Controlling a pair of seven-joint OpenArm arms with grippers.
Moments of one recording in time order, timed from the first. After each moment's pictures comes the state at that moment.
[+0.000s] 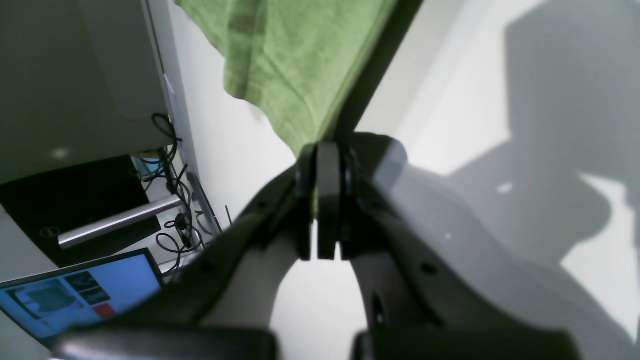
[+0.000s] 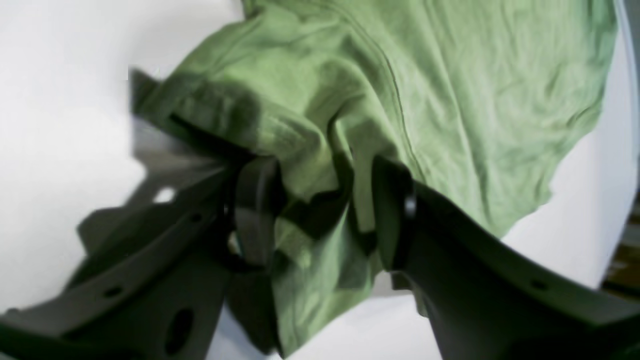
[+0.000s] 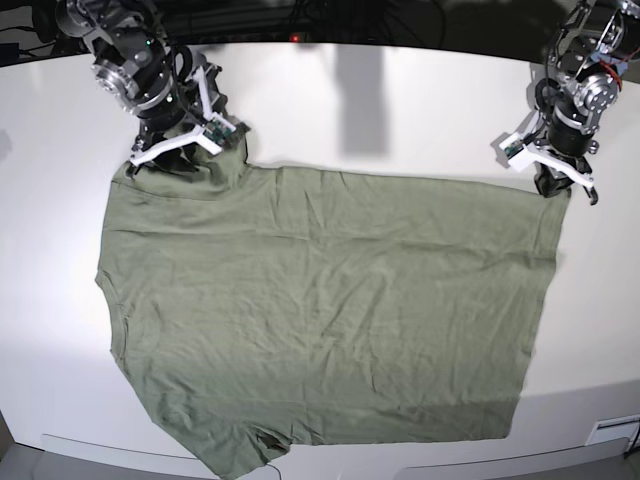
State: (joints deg) left arm 14.8 -35.4 22.9 81.1 38.5 -5.4 16.8; right arm -23.7 36.7 -22.7 100.4 -20.0 19.1 -34.4
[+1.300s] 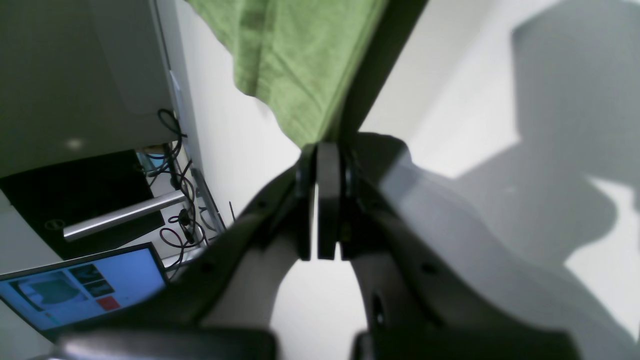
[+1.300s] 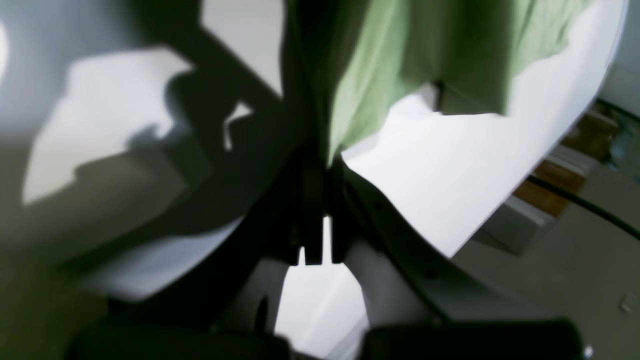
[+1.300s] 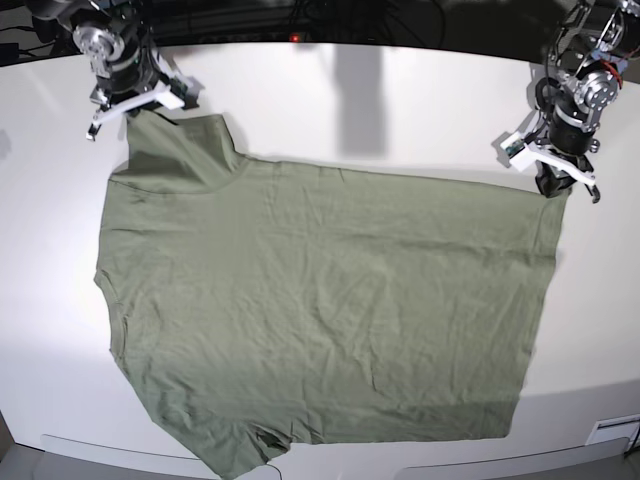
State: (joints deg) left arm 15.1 -35.5 23.0 81.1 38.4 -3.2 16.9; right arm -30.2 48.8 -30.0 103.8 -25.3 7.1 -51.9
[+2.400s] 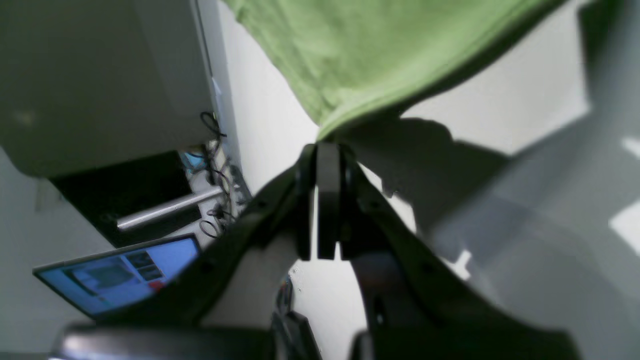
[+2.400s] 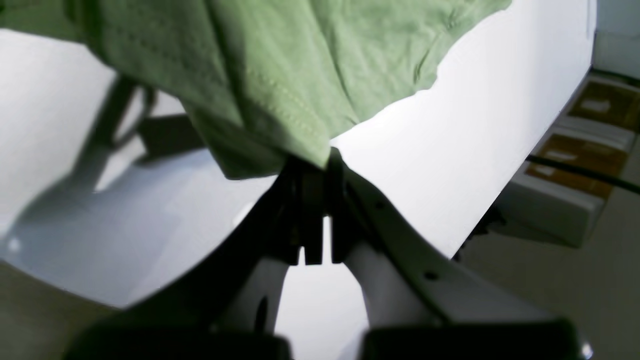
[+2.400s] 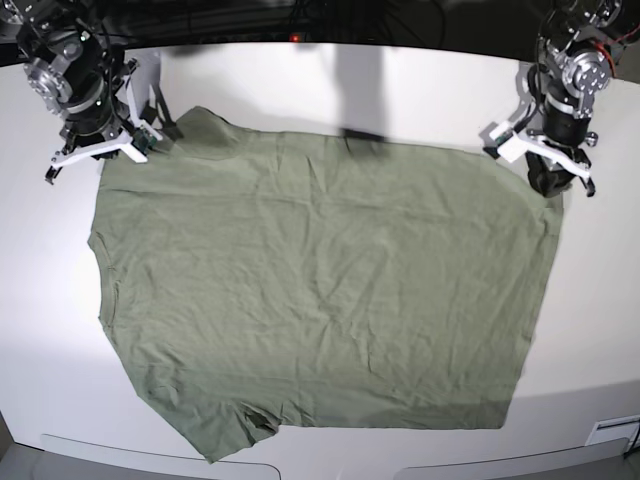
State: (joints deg) left arm 18.2 -36.8 23.7 93.3 42.8 3.8 24.1; right arm -30.8 49.4 -10.8 116.3 -10.5 8.6 -48.7
